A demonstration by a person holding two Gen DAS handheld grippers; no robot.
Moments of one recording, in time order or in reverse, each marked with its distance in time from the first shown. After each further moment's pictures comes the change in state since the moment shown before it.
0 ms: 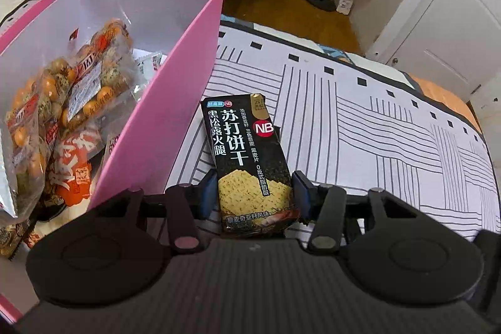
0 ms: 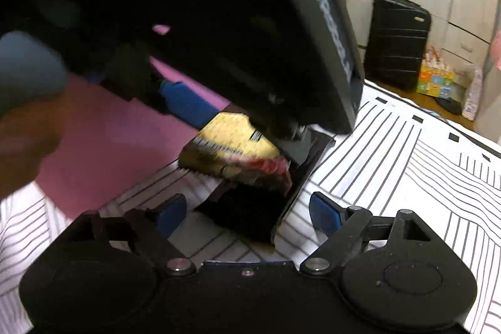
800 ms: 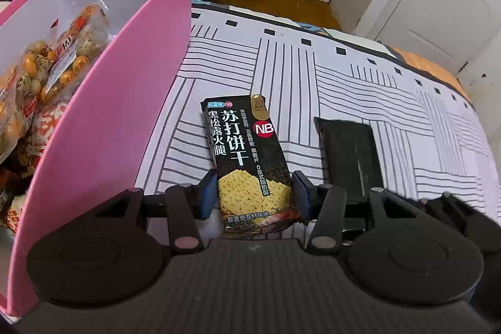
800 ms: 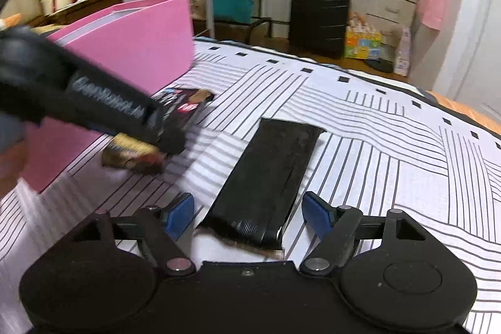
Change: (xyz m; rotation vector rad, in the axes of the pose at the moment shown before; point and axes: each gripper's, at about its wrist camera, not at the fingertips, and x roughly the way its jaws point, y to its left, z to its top) left arm 0.006 -0.014 -0.033 0.082 0.013 -0.036; right arm -0.068 -0.027 -0.036 0.180 0.049 -0.232
